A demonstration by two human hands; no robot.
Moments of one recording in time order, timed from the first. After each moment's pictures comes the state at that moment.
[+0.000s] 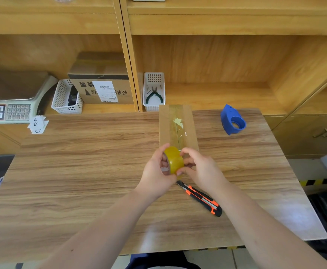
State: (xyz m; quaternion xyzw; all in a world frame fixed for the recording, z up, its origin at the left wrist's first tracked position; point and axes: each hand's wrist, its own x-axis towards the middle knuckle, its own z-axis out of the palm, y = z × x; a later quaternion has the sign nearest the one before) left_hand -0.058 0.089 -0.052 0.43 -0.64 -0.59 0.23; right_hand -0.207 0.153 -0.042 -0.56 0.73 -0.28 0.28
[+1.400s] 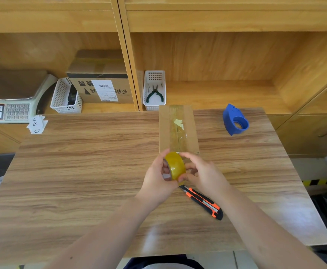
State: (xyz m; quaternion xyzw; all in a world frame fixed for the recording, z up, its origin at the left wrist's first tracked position) left_hand -0.067 0.091 -0.068 0.46 -0.63 -0.59 0.22; right_hand -0.218 0.152 -0.051 -0.57 0.72 -0.26 0.30
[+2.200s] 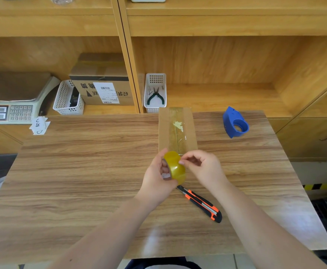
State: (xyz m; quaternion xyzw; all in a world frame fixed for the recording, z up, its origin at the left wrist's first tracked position) left_hand -0.071 0.092 -0.061 0.45 -0.60 -0.61 0.24; right_hand -0.223 0.137 -0.049 -0.45 0.70 -0.44 0.32
